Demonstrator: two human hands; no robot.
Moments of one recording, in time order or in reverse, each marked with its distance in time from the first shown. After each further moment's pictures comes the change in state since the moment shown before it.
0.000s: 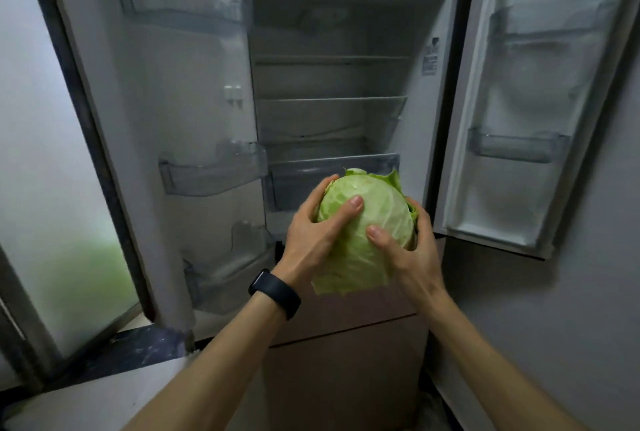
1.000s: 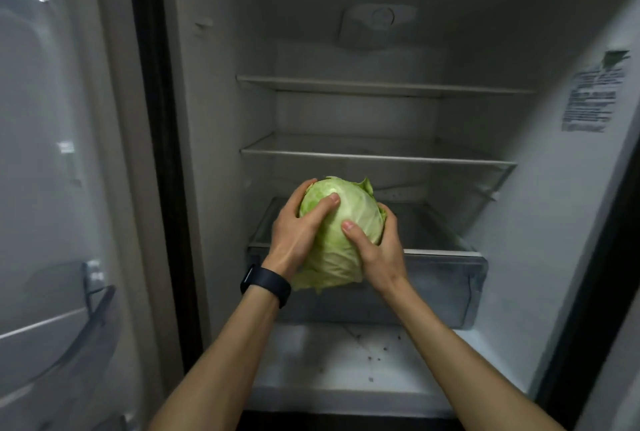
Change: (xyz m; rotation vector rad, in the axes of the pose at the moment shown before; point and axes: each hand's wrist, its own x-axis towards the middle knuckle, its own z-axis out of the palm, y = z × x) left_hand 0.415 -0.126 -0.022 0.136 0.373 -0.017; right_hand 0.428 0.197 0.096 -0.060 -0.196 0.003
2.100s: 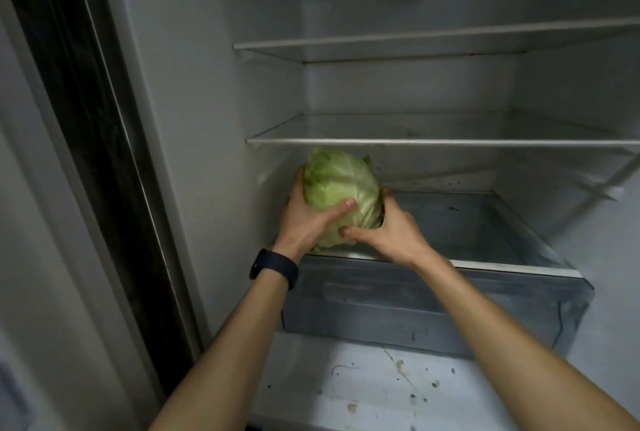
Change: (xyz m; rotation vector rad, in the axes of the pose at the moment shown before) left_hand 0.110 -0.071 -0.020 0.246 0.059 0.049; right_hand 0.113 0.052 0.039 -0.367 -0.401 0.028
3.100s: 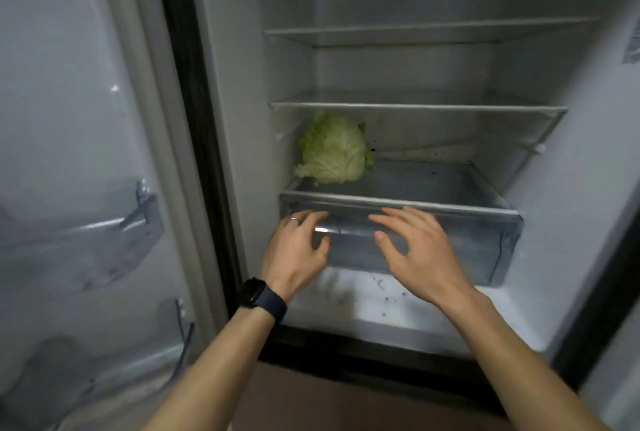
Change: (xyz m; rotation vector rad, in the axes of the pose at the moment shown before) left_hand -0.199 0.015 -0.020 0.788 0.000 0.128; right_hand -0.200 -0.007 -0.038 -0.400 0.132 -0.296
